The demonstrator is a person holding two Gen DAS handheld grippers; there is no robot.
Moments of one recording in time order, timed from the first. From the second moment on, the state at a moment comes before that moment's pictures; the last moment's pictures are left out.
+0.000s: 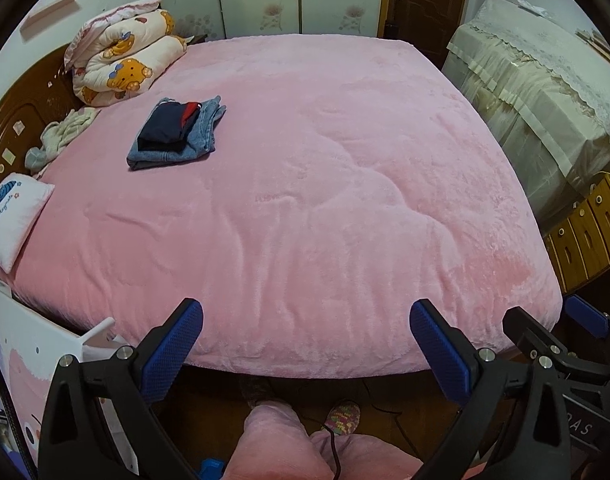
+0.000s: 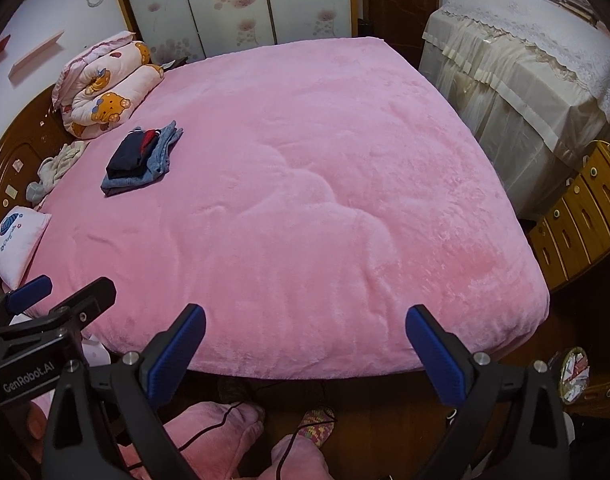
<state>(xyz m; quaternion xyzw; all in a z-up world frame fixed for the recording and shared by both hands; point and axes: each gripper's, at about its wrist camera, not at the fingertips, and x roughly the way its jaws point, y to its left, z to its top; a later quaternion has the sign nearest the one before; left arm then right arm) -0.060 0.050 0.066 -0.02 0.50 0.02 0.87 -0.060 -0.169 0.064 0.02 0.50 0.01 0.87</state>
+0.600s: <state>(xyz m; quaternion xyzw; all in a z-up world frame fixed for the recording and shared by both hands) -0.061 0.036 0.069 -0.01 0.50 0.01 0.87 -0.062 -0.183 0.068 0.04 0.49 0.00 0.87</state>
